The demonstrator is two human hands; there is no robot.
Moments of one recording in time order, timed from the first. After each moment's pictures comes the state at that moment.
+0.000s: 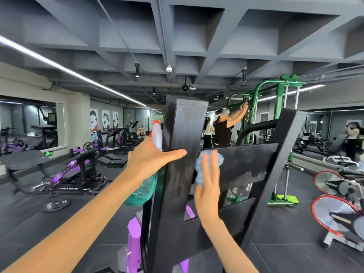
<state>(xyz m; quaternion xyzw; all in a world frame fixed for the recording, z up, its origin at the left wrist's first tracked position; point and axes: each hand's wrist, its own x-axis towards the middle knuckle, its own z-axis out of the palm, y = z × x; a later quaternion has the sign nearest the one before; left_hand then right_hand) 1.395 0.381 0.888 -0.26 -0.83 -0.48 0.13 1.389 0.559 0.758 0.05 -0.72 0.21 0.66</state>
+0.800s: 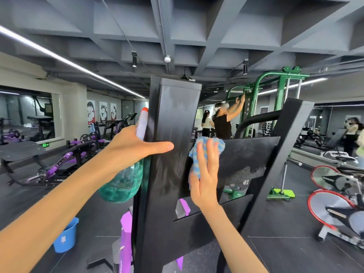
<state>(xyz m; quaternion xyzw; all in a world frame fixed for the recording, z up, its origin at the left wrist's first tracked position) 1.377 0.381 0.892 -0.32 -0.82 -0.46 0.09 1.367 0.597 0.767 0.14 -0.69 0.15 0.69</state>
